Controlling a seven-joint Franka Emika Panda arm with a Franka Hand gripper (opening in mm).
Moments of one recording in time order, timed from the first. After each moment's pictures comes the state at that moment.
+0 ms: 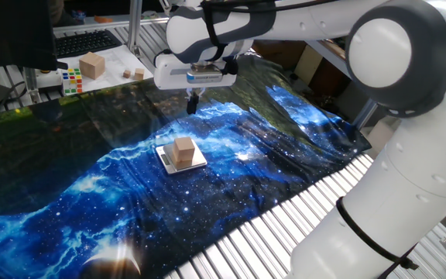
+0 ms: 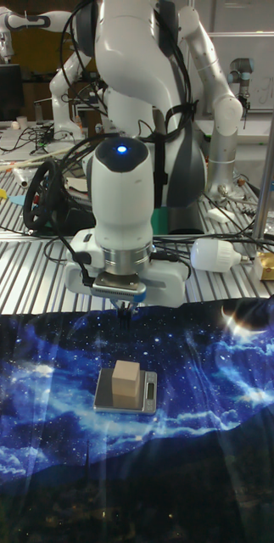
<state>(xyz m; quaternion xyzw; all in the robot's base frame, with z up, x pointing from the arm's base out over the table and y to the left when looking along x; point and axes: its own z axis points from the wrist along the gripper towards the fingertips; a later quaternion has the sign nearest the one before) 0.517 -0.005 0.237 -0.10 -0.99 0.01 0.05</state>
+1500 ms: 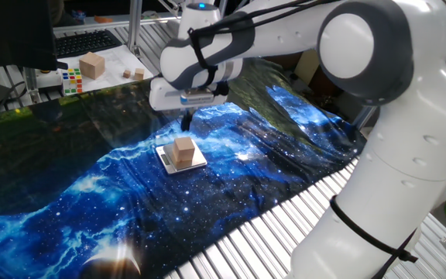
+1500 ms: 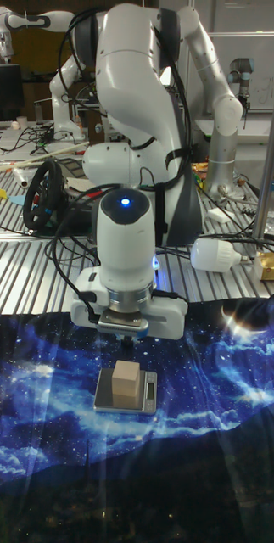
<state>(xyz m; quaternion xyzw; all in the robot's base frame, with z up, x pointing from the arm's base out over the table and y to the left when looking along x) 0.520 -0.001 0.163 -0.09 -0.99 0.01 0.05</state>
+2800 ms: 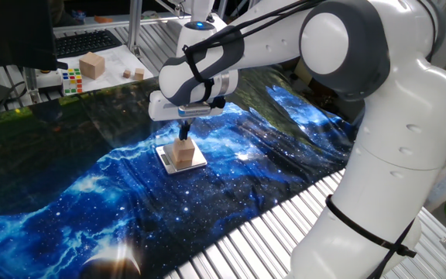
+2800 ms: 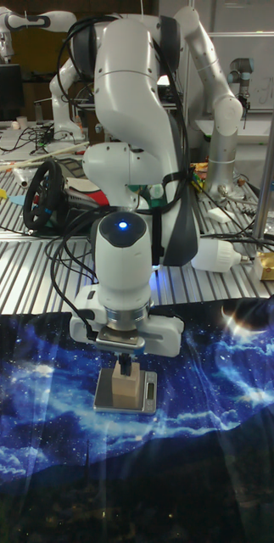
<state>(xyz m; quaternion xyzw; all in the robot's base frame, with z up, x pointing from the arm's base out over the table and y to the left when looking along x) 0.525 -0.005 0.130 -0.09 -0.99 0.01 0.04</state>
